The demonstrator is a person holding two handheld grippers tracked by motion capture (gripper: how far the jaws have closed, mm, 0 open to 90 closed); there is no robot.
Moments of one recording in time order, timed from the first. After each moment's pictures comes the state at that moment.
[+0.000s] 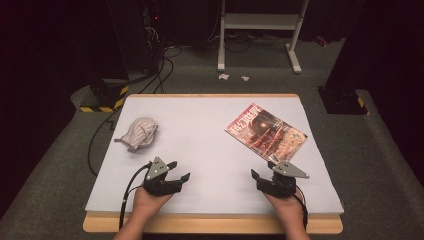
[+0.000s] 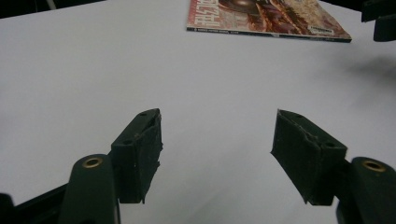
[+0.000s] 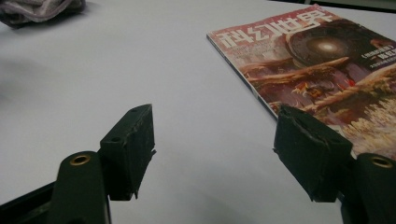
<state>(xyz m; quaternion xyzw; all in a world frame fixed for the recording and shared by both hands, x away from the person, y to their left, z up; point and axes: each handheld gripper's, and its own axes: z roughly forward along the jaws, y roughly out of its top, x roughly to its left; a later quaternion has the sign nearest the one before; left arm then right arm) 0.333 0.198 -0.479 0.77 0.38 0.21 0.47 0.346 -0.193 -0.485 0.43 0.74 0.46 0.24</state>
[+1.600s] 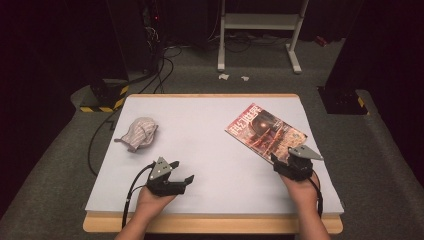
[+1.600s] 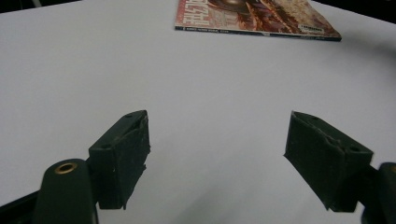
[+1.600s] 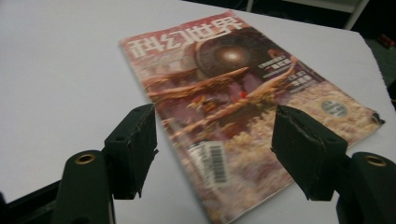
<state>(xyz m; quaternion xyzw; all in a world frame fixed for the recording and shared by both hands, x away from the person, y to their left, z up) 0.337 0.190 -0.485 0.77 0.37 0.19 0.48 0.392 -0.236 -0.464 0.48 0.72 0.40 0.30</state>
